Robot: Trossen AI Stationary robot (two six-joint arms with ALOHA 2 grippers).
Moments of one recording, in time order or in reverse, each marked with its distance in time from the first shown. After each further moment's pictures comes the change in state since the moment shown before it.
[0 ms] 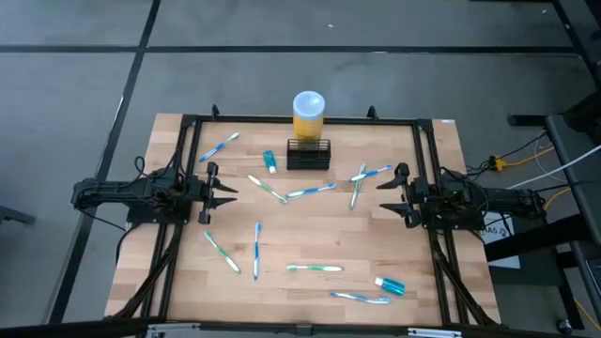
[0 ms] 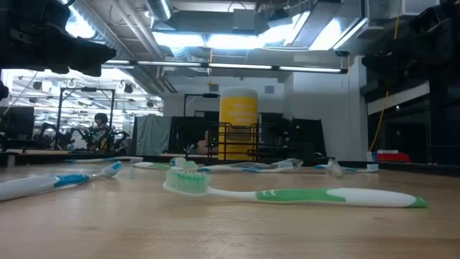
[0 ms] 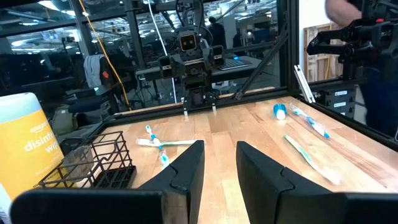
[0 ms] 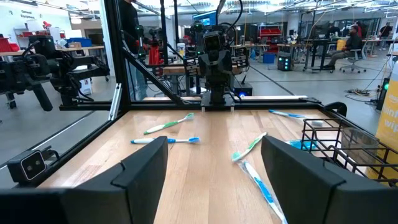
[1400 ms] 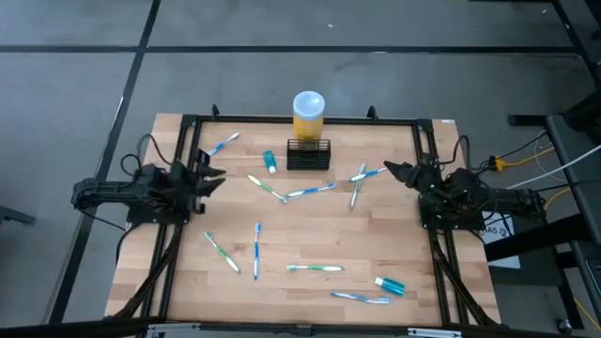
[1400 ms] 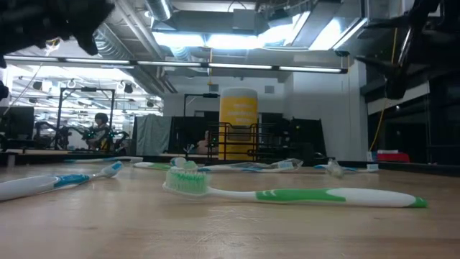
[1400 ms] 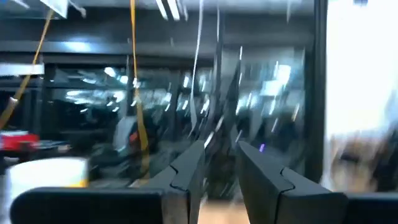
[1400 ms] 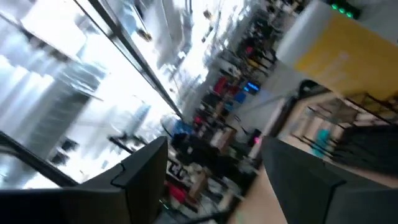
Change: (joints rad) left arm 0.001 0.003 0.000 0.438 -0.154 -0.263; right arm 0.001 0.006 0.000 0.261 0.448 0.945
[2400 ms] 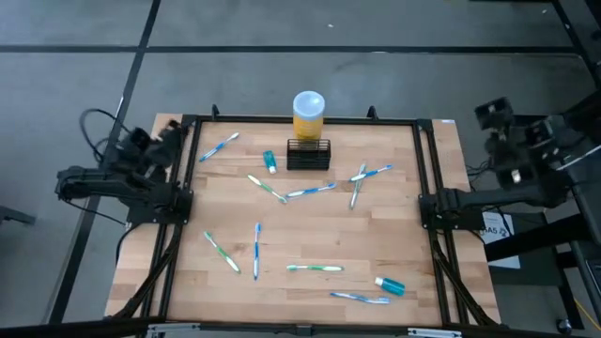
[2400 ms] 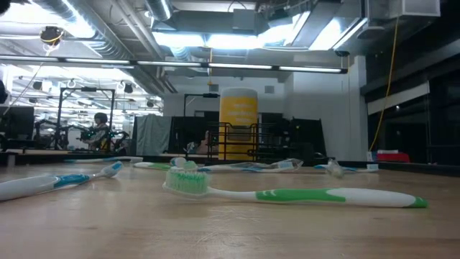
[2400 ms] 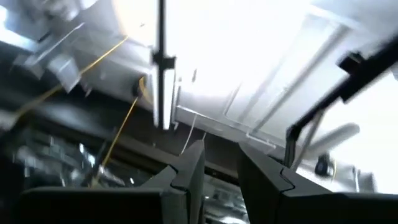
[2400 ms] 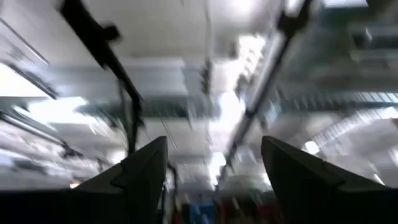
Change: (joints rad) left arm -0.011 0.376 0.428 0.417 -0.054 -0.155; right arm 0.047 0.353 0.896 -0.100 -0.333 -0.952
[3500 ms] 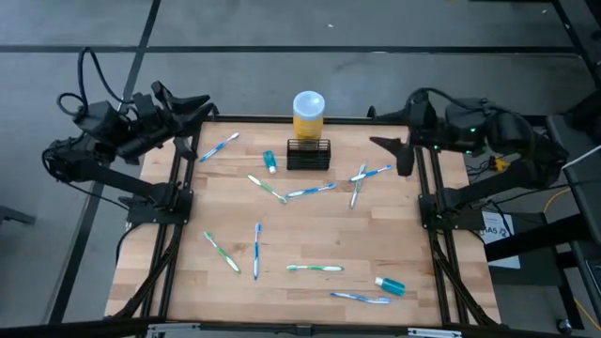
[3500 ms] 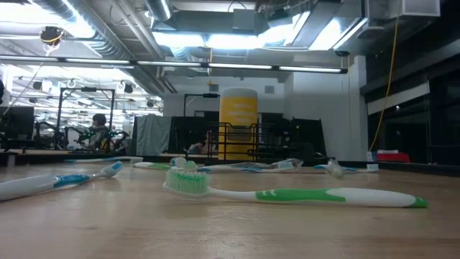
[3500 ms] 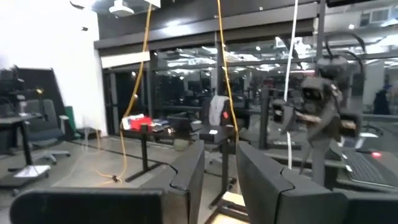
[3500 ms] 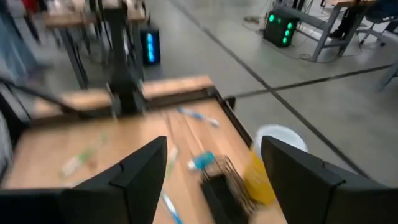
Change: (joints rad) left arm -0.115 0.397 0.825 -1.121 -0.468 0.398; right arm 0.000 0.775 0.753 -1.042 0.350 0.087
